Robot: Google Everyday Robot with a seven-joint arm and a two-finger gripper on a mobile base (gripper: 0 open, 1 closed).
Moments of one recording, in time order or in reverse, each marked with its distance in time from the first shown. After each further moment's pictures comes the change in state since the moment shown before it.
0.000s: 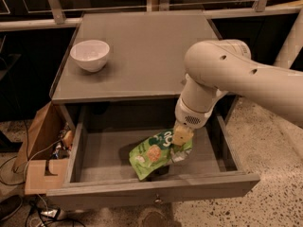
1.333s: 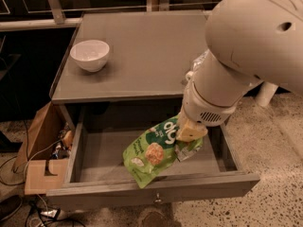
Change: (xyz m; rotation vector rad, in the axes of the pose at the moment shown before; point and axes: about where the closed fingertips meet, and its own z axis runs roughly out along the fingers) arm -0.015 0.065 -0.113 0.142 -0.043 -0.117
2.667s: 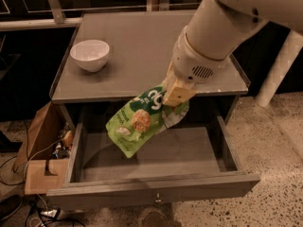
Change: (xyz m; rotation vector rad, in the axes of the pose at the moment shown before) arm -0.050 -0.049 -0.048 0.034 -0.109 -0.096
